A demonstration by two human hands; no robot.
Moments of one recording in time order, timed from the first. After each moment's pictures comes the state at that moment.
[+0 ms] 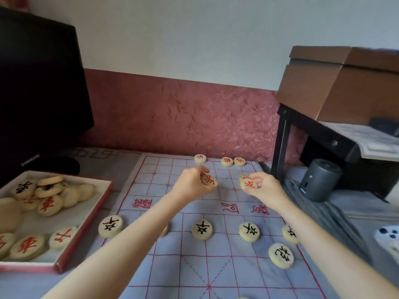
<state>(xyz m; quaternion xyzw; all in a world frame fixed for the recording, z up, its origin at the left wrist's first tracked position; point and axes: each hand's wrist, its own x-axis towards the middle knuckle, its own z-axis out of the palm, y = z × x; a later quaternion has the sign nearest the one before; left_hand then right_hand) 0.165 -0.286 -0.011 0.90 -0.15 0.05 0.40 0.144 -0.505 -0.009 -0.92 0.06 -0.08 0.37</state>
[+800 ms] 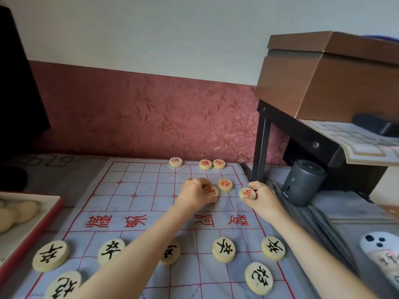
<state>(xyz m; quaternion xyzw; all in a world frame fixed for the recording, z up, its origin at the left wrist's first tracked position) 0.218 -0.376 -0.057 0.91 -0.15 0.02 0.38 0.171 -0.578 -0.046 -0.96 0.10 -0.11 0.26</state>
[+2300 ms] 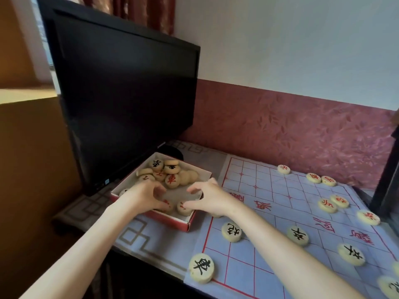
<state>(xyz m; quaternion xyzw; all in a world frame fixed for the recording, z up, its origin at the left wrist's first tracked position) 0.035 0.025 -0.024 0.96 0.10 -0.01 0.26 0.088 -0.175 -0.007 -0.92 -0.28 0.15 0.24</state>
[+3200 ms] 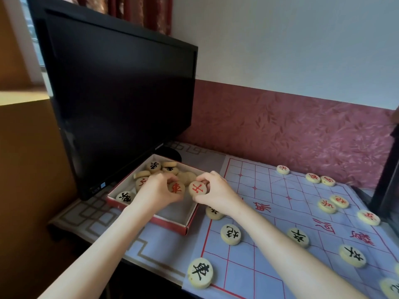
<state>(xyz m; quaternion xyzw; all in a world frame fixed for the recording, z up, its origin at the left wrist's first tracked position) 0.049 -0.014 -0.014 0.94 0.08 0.13 0.30 0.100 -0.181 -0.005 -0.90 -0.26 0.03 0.34</state>
